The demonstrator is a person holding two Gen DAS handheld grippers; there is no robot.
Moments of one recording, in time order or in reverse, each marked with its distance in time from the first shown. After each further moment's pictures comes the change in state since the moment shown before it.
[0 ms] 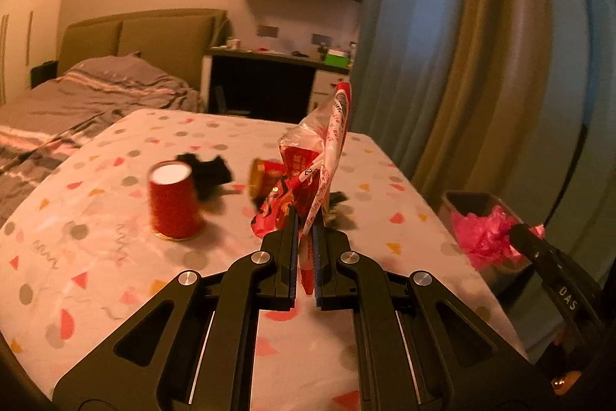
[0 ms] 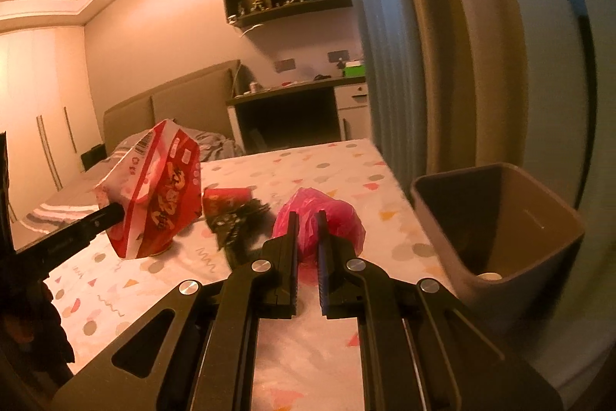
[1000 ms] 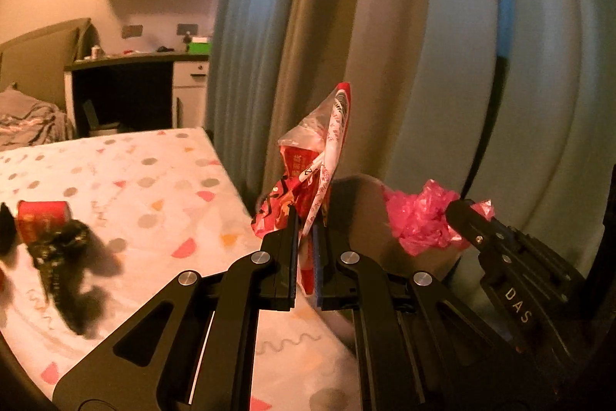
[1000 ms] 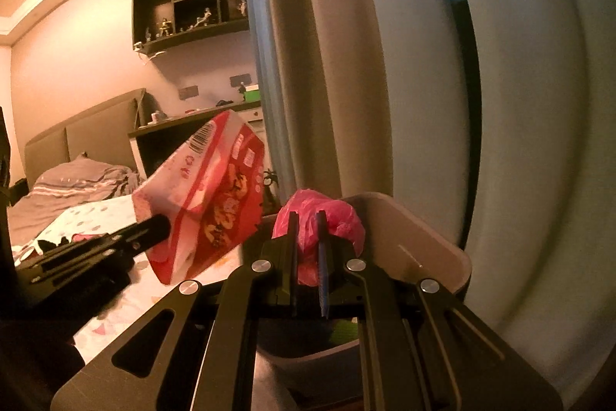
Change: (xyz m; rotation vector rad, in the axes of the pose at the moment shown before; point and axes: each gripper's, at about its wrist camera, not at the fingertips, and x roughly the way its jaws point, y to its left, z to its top) left arm 0.114 -0.218 -0.006 0.193 0.064 -0.385; right arm 0.014 -0.160 0.022 0.077 -0.086 -0.315
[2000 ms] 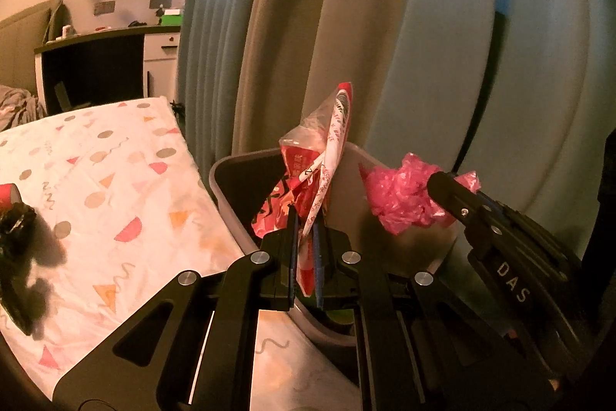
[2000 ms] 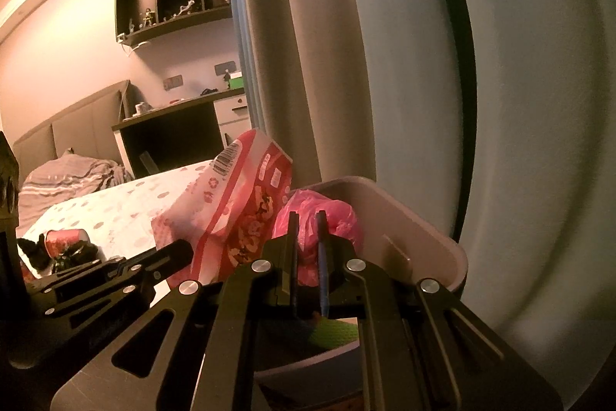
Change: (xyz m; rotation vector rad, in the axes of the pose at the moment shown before) left arm 0.054 -0.013 -0.015 0.008 0.102 -0.084; right arm 0.027 -0.019 -0.003 0.011 0.050 -0.028
